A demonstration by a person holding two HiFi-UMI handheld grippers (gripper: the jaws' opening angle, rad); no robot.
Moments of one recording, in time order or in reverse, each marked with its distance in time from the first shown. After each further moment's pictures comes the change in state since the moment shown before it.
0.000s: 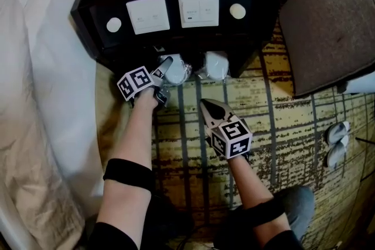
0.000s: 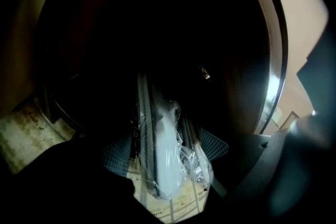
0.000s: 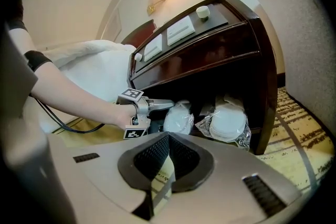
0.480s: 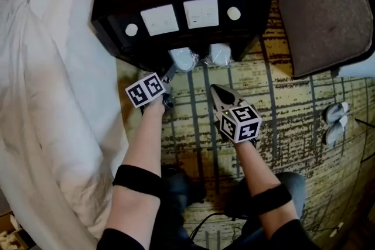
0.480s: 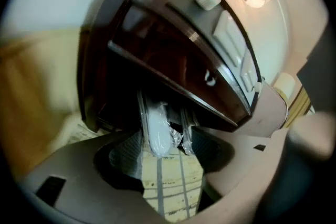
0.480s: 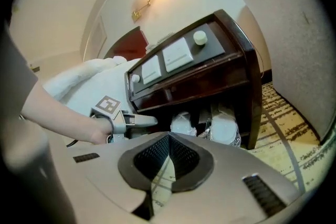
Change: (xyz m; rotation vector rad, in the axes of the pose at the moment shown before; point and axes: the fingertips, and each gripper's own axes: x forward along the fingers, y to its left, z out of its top) left arm -0.098 -0.053 -0.003 0.200 0.089 0.225; right arm -0.049 0.026 0.071 0.153 0.026 -0.065
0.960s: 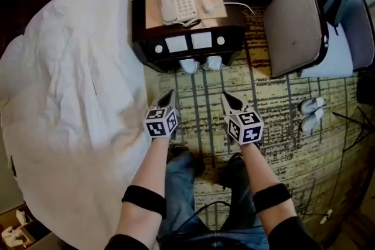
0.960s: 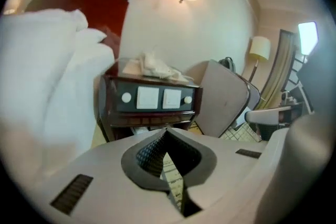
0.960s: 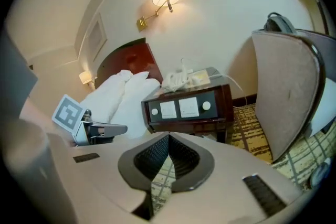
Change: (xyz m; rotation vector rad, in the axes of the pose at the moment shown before) left arm -0.245 -0.174 0.046 0.418 0.032 0.058; right arm -0.177 0.092 0.160 -0.023 0.093 -0.096
